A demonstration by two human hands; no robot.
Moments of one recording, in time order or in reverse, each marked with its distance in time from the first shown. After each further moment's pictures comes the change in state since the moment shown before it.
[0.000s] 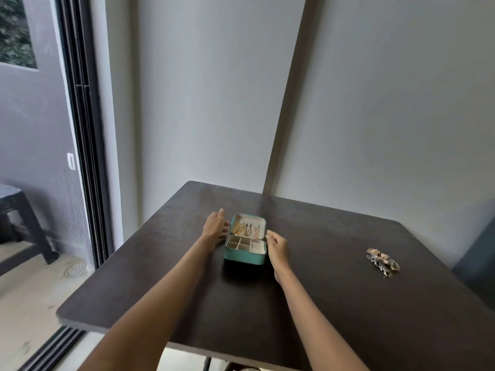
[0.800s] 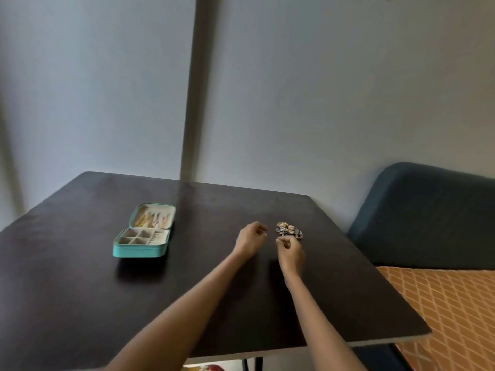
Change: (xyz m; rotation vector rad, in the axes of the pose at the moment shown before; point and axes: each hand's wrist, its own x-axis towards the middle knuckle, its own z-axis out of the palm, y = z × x) left_hand -0.092 -0.015 0.271 0.427 -0.430 0.376; right_hand 0.000 0.070 -0.226 -0.247 0.497 0.047
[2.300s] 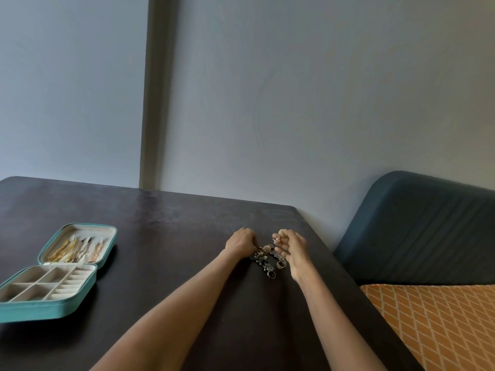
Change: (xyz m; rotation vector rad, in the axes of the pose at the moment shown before) left_hand 0.142 -0.008 0.063 0.456 -0.193 0.043; right_hand 0.133 -0.008 -0.021 0.570 -0.232 0.273
